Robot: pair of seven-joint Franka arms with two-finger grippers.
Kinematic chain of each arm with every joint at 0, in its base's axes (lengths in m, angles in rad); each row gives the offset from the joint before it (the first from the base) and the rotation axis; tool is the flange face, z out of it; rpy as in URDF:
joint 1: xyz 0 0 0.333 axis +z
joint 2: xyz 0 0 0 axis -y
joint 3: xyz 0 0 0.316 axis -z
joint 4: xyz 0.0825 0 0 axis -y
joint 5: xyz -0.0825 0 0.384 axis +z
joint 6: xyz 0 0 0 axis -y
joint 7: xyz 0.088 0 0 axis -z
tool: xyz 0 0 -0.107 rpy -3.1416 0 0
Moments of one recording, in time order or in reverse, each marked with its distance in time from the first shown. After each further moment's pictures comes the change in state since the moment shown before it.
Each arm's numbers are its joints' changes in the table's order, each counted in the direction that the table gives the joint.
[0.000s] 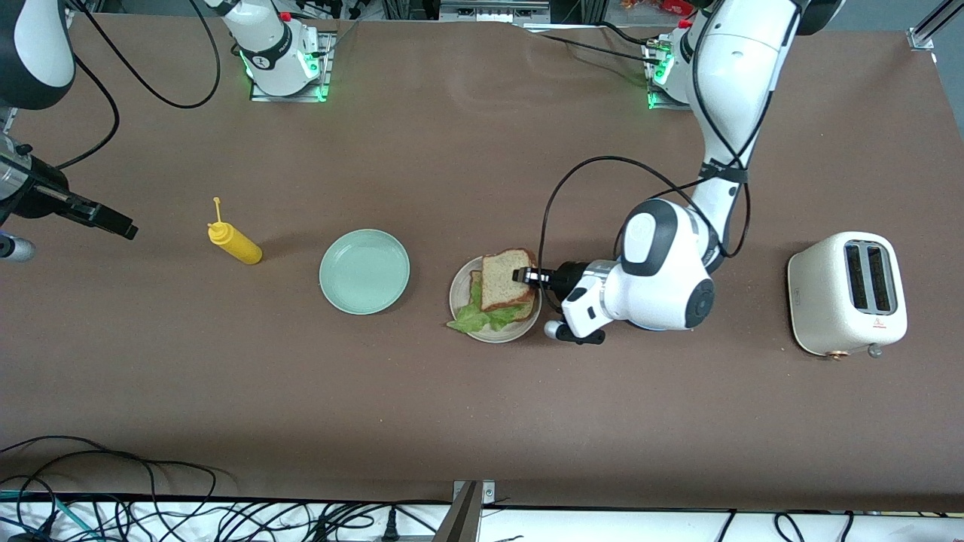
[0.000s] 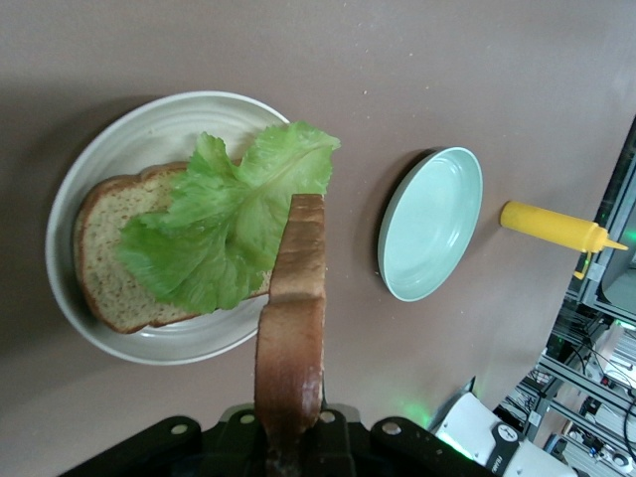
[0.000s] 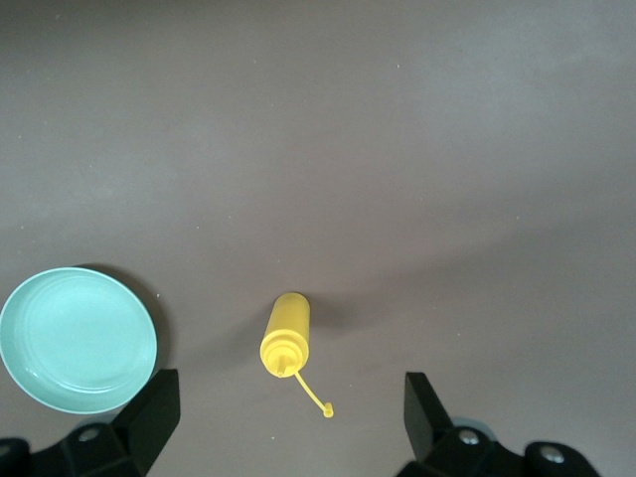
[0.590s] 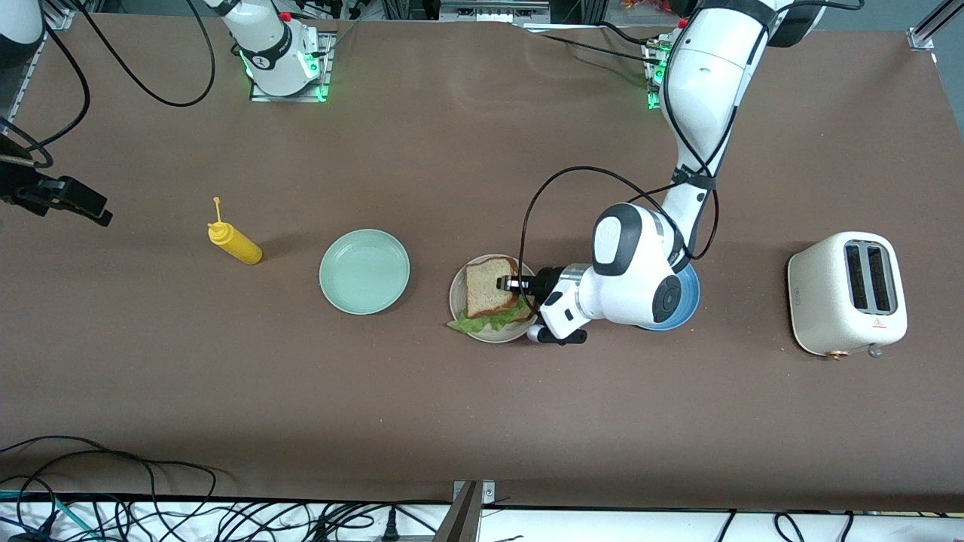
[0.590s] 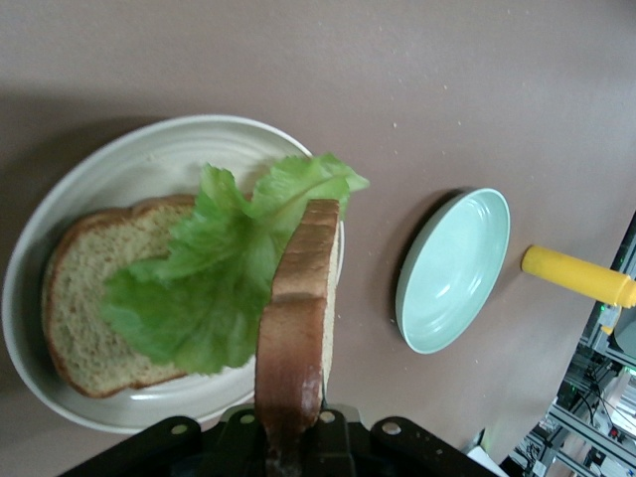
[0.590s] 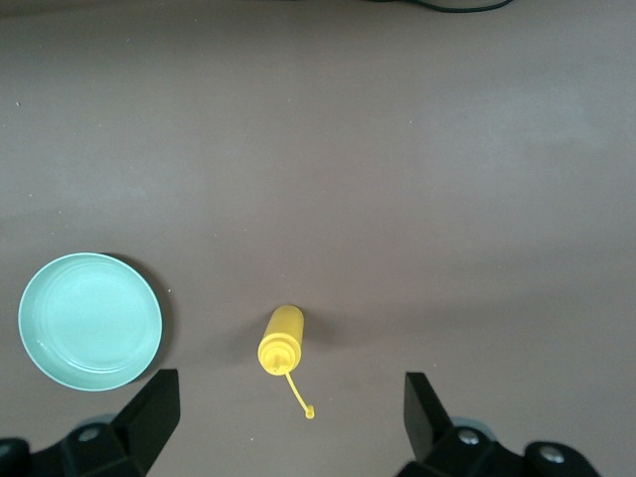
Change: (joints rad) left arm -0.041 -0.058 0.000 0.000 -0.024 0.124 -0.032; right arm 0.036 0.038 0.037 0.076 0.001 -0.046 -0.108
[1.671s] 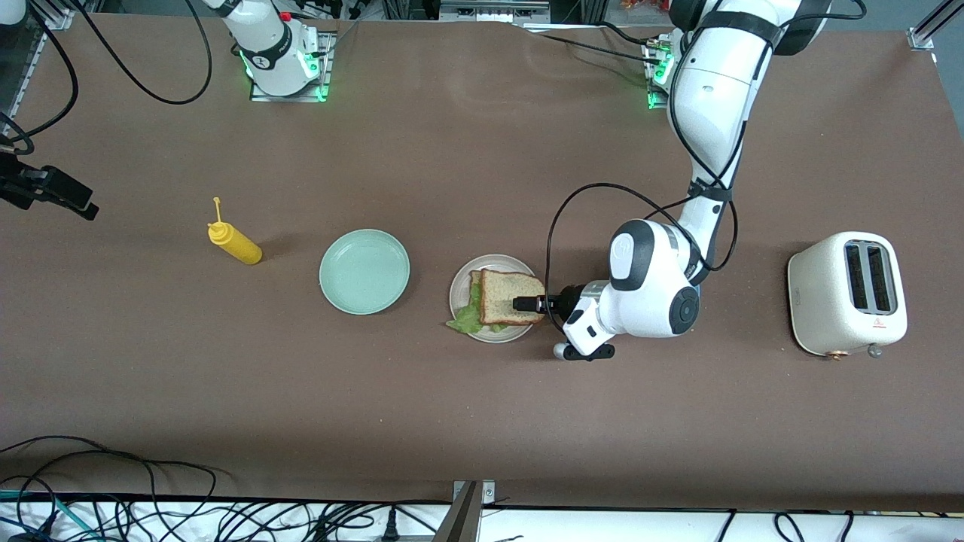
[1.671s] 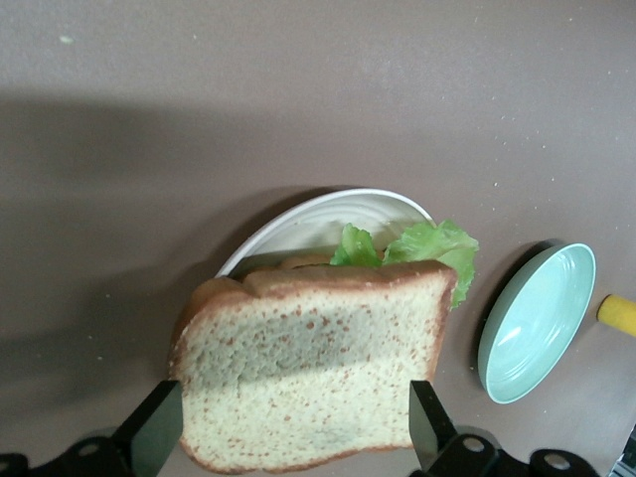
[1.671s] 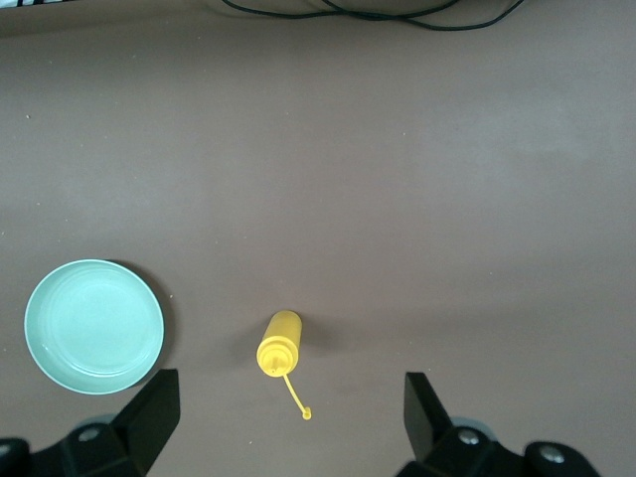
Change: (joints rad) left arm 0.021 -0.031 -0.040 0.009 0.090 0.018 -0.044; right arm 0.061 0.008 0.066 0.019 0.002 -0.003 -0.008
